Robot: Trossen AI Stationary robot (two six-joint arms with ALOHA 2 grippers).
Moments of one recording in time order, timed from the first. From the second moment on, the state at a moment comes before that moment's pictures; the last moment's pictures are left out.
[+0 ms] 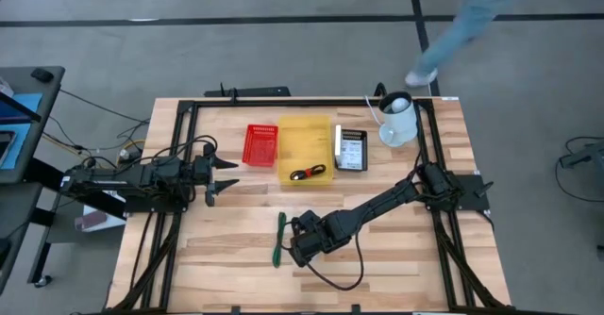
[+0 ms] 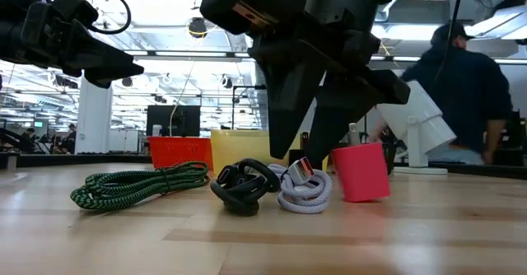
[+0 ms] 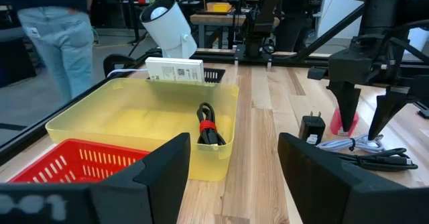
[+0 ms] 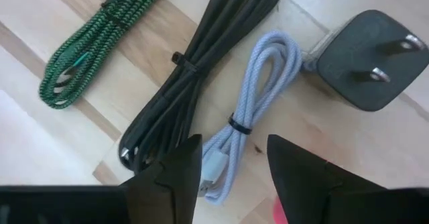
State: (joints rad) left arm 0.01 0.11 0.04 -0.03 -0.12 -0.03; right arm 0.41 2.16 1.65 -0.80 0.10 1.24
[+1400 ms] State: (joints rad) left arm 0.01 0.11 0.04 -0.03 -0.12 -0.03; right arm 0.39 2.16 1.56 -0.69 0.04 1.25
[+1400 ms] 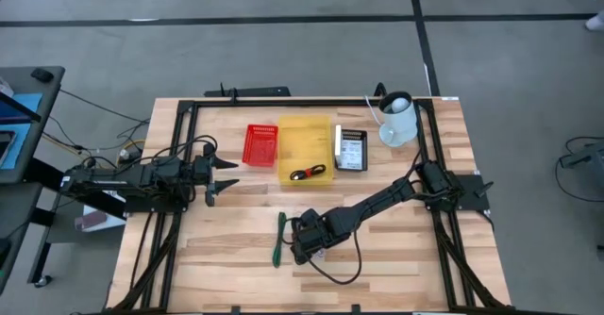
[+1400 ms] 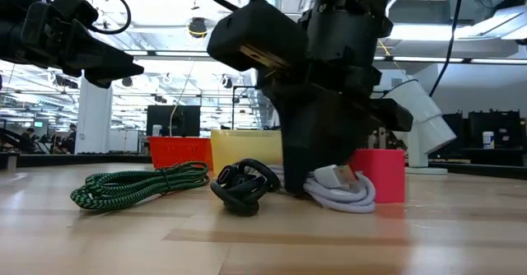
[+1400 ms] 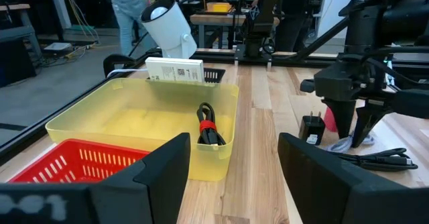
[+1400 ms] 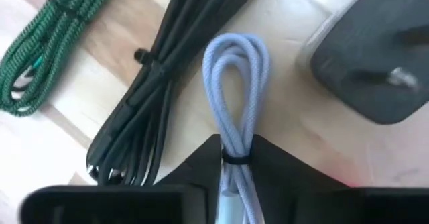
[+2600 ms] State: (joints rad) left arm 0.01 0.11 0.04 -0.03 -0.12 -0.03; right arm 0.34 2.16 1.82 -0.94 0.06 1.12
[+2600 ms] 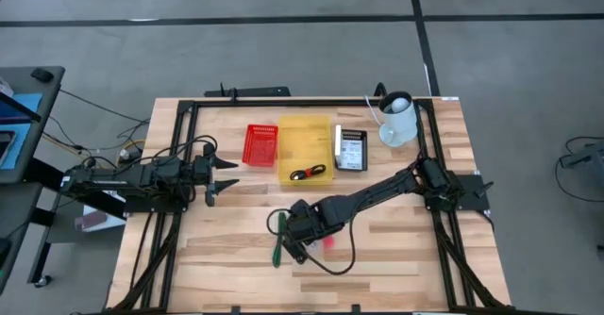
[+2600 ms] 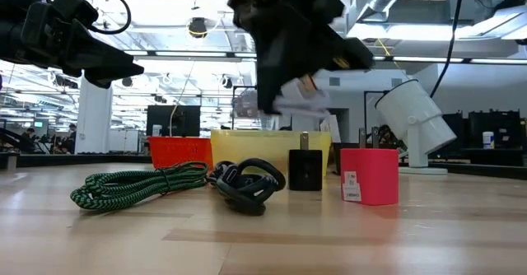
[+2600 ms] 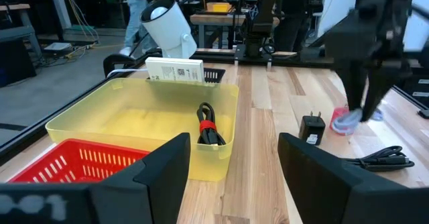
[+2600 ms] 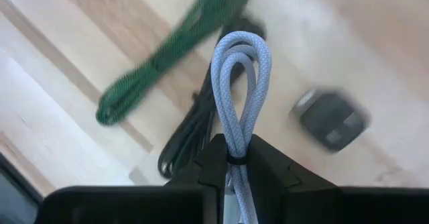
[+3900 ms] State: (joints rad) left arm 0.01 0.11 0.04 -0.03 -0.12 -0.03; right arm -0.17 2.17 2.06 -1.26 0.27 0.49
